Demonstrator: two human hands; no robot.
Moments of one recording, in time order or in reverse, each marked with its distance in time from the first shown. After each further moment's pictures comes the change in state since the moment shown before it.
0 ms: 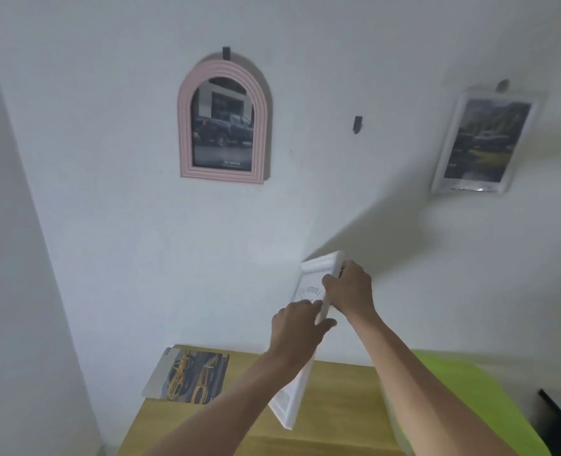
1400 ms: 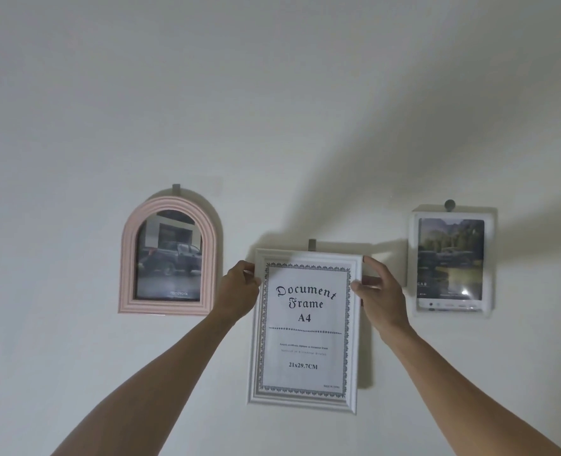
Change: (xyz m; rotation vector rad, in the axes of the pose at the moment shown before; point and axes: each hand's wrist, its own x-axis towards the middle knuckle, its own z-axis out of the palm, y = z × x) left_hand 0.270 0.031 -0.145 -0.451 0.391 -0.040; right_hand 0.217 -0.042 -0.140 0.467 0.236 -0.407
